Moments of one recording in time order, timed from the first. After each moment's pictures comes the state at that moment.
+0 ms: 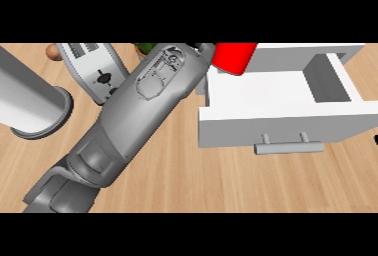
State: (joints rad) left arm -1.34 0.00 -0.23 -0.79 0.18 0.53 0.23; right arm 0.25 -0.04 -0.28 -2.16 -0.11 0.21 0.11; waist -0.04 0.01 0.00
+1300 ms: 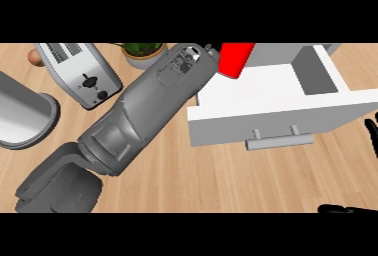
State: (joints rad) left arm -1.48 0.00 -0.50 -0.41 0.45 0.63 0.03; right arm 0.14 -0.05 -0.26 -2.12 -0.09 0.19 0.14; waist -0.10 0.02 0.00
